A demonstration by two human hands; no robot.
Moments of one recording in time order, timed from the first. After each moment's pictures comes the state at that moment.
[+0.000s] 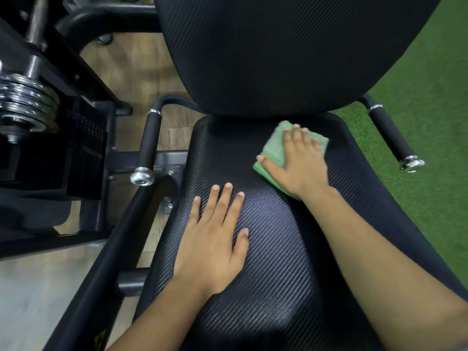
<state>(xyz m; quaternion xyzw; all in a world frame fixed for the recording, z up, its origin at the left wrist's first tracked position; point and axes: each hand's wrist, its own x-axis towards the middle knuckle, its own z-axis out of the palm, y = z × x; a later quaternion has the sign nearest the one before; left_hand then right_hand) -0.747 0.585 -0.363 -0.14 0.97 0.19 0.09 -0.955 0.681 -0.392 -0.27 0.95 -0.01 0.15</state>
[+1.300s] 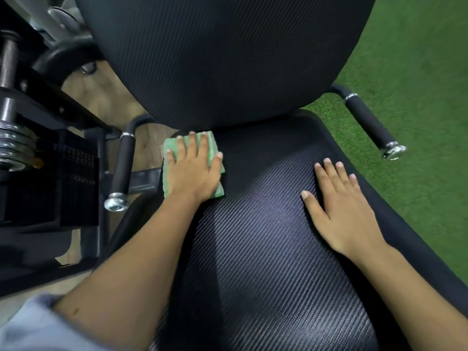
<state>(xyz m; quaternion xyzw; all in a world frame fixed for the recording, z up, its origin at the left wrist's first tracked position) -0.887 0.535 -0.403 -0.24 0.95 0.10 0.14 -0.925 0.805 -0.372 -0.22 0.96 -0.09 0.16</state>
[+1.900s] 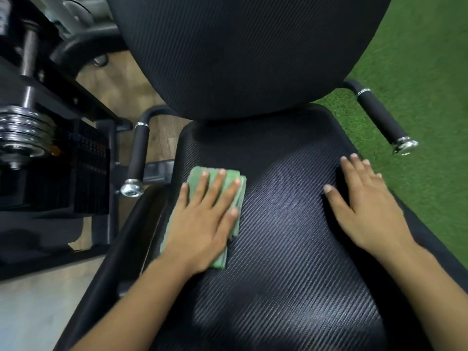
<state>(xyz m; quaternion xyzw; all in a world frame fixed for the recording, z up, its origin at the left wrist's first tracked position) -0.776 0.568 -0.364 -0.10 0.97 0.16 0.14 -0.918 0.815 -0.349 -0.19 0.96 -0.11 0.16</state>
